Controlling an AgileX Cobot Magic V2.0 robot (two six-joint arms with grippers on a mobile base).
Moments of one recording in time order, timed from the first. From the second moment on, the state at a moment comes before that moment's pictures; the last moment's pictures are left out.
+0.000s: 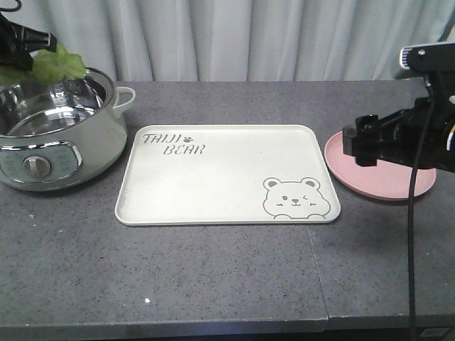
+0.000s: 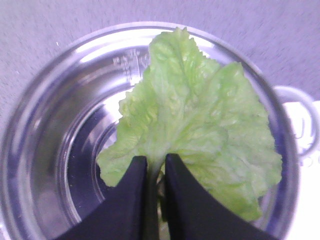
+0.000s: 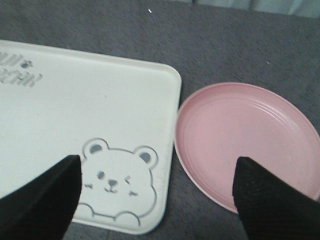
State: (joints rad) left arm 0.02 1.86 -2.02 -0.03 1.07 0.00; right arm 0.30 1.20 -0.99 -0.23 0.45 0.27
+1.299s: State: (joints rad) left arm -0.31 1.69 -2.02 -0.75 1.16 0.33; right arm 0.30 1.25 -1.22 1.71 0.35 -1.15
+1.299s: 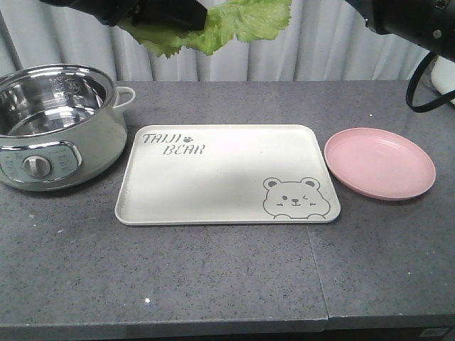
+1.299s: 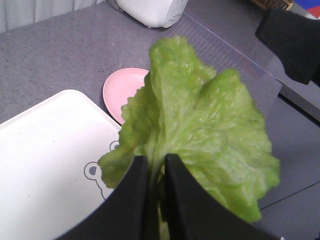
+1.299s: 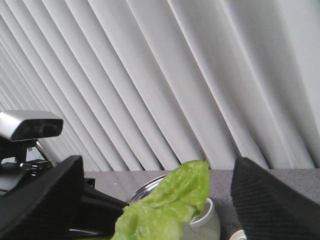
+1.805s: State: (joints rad) left arm -0.31 1.66 -2.02 -0.76 1.12 0.37; right arm 0.30 1.35 -1.22 1.72 0.52 -1.15
